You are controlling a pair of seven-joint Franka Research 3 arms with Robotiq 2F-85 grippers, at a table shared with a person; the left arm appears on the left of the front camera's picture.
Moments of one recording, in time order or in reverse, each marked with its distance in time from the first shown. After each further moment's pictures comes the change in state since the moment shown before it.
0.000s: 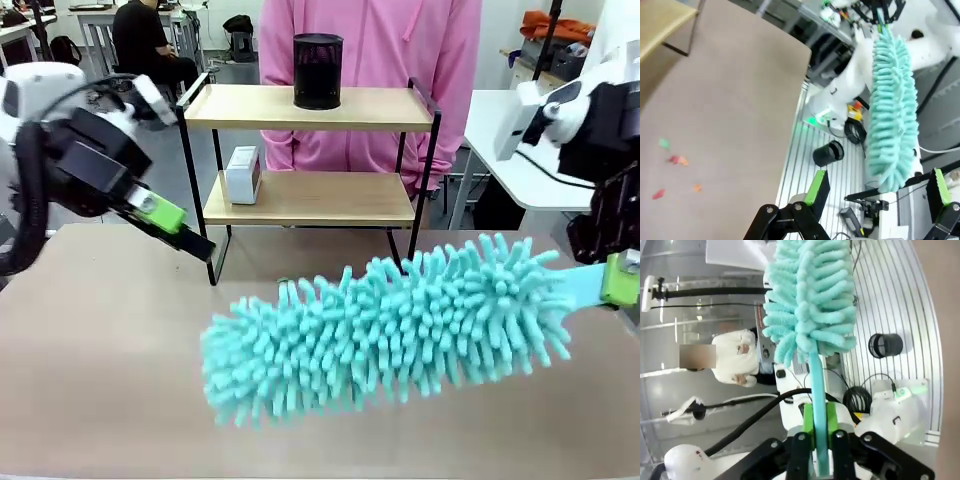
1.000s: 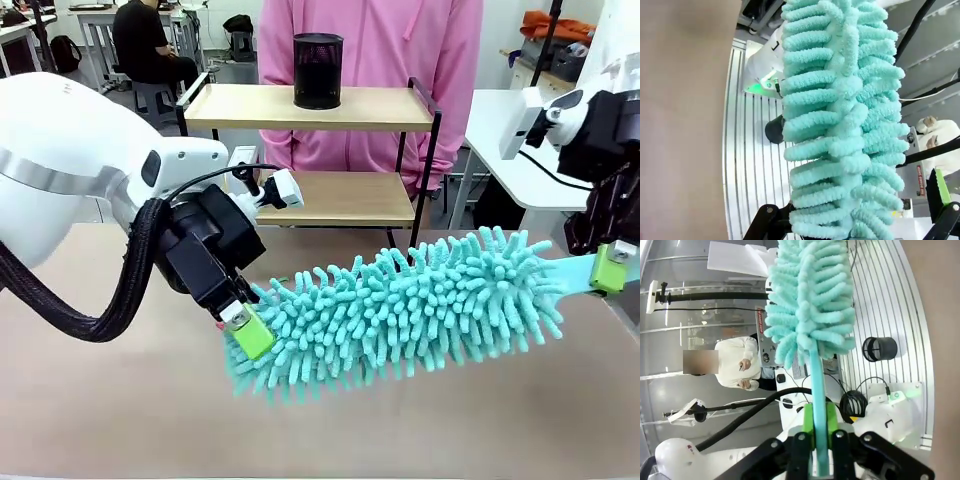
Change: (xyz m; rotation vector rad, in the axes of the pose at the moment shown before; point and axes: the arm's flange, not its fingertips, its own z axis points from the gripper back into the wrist) left arm -0.001 0.004 -0.140 -0.200 0.313 0.015; right arm -0.015 -0.028 0.019 0.022 -0.068 -0.003
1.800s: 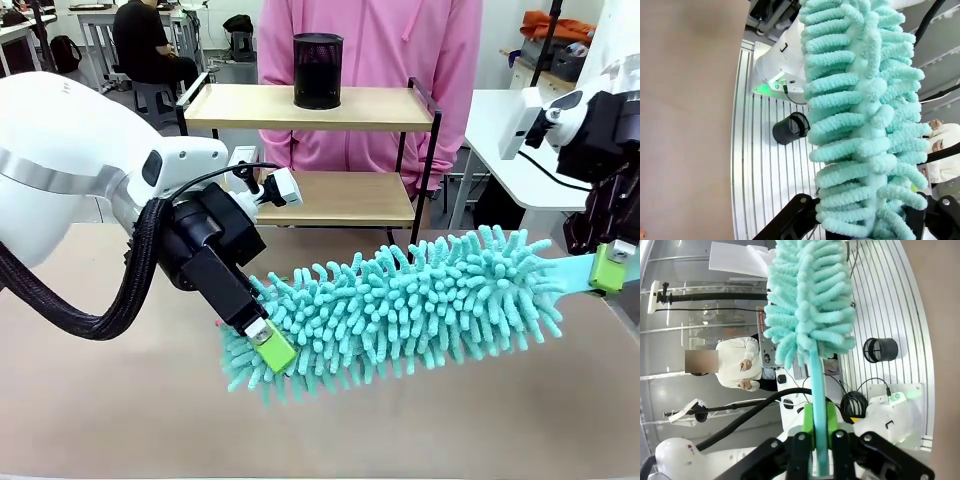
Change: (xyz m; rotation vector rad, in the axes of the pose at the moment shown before) left arm 0.001 0.002 0.004 0.033 -0.015 -0.004; right arm 0.000 -0.001 0.000 0.006 -0.005 0.001
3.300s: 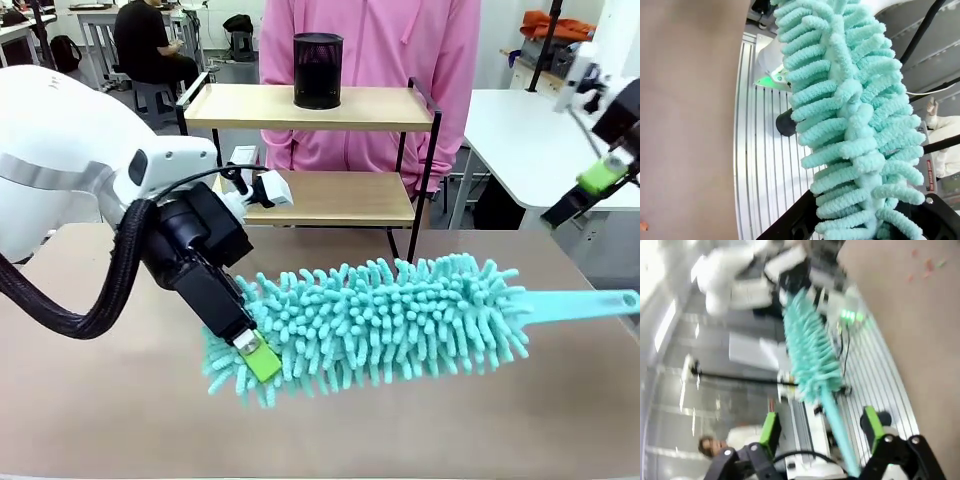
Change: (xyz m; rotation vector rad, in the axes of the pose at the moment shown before) left arm -0.009 -0.006 0.009 0.023 0.034 -0.013; right arm -0.055 -0.026 0.057 0.006 -0.571 -0.108
